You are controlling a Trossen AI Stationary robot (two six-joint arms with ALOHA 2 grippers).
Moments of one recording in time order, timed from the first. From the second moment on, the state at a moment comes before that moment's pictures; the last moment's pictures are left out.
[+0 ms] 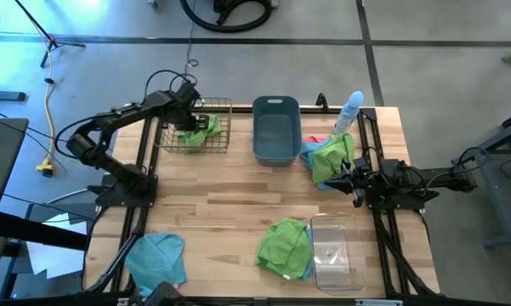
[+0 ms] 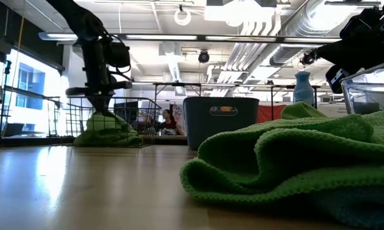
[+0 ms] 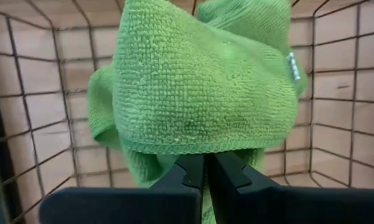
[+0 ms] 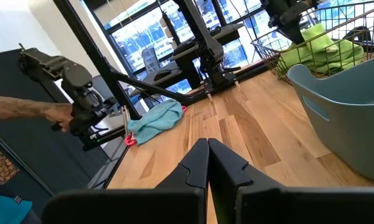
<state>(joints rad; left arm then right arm) 0.89 1.47 0.99 -0.80 -0.04 -0.59 0.07 0.01 0.02 -0.01 0.00 0.44</state>
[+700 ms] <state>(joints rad) 0.89 1.51 0.99 -0.77 0.00 -0.54 0.07 0.01 0.02 -0.01 0.00 0.45</state>
